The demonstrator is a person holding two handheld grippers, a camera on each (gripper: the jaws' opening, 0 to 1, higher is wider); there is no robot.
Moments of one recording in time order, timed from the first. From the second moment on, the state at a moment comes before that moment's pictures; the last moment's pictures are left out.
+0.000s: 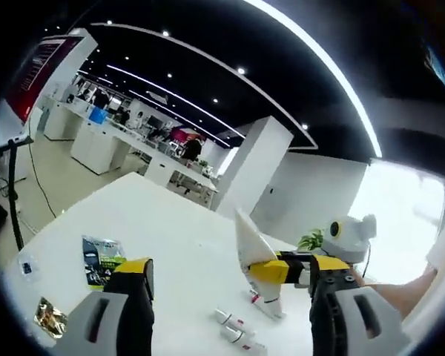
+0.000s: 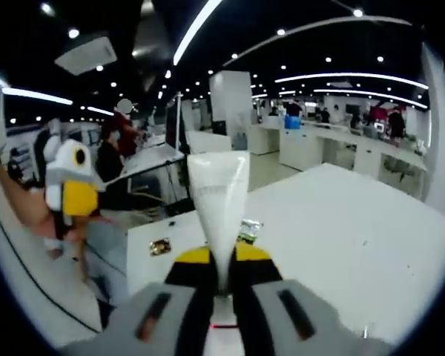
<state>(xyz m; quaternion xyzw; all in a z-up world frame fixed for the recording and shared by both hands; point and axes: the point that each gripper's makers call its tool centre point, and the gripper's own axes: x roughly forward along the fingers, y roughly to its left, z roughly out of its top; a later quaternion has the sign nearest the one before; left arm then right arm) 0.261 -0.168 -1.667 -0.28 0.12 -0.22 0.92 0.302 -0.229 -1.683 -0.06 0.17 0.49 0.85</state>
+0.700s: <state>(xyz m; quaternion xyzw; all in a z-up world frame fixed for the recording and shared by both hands) 0.267 -0.178 -1.661 -0.38 0.11 -0.23 0.89 0.244 -0.175 -1.679 -0.07 0.15 0.57 0.81</state>
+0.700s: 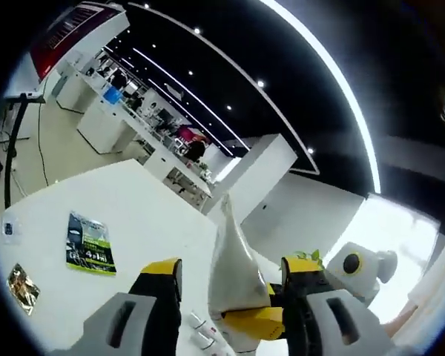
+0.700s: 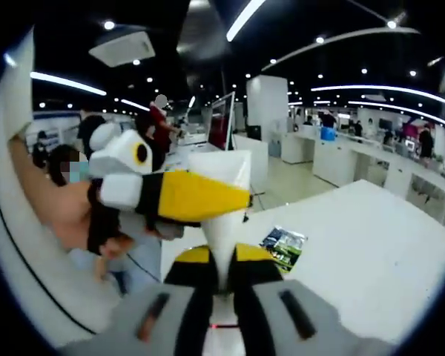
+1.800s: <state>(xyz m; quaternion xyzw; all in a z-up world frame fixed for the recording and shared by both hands) 0.231 -0.159 -1.701 -0.33 0.20 -0.17 0.91 0.207 -0.144 -1.712 -0.06 0.17 0.62 0.76</state>
